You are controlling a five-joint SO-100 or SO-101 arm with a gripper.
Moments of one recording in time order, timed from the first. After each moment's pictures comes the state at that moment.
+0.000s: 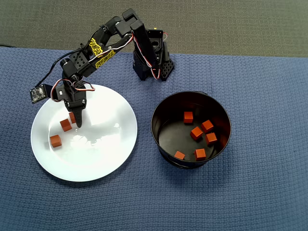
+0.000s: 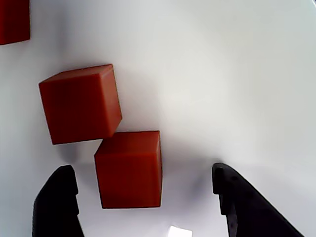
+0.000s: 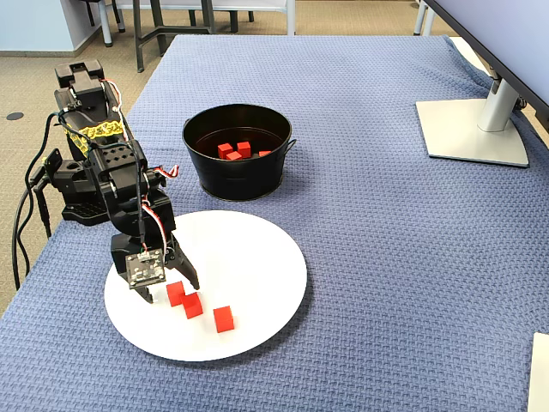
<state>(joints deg) 55.7 72.5 96.6 52.8 -78.8</state>
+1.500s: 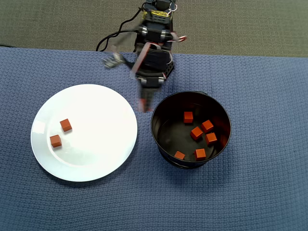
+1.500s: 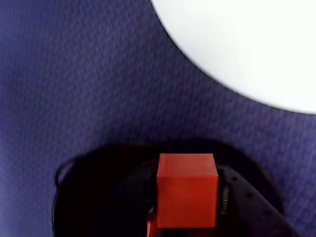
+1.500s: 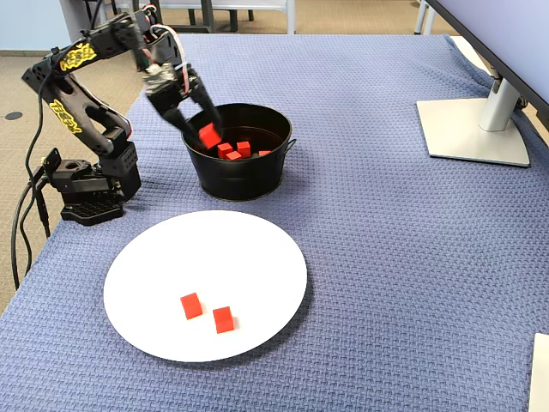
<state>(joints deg) 3.3 130.3 108.6 77.3 -23.5</state>
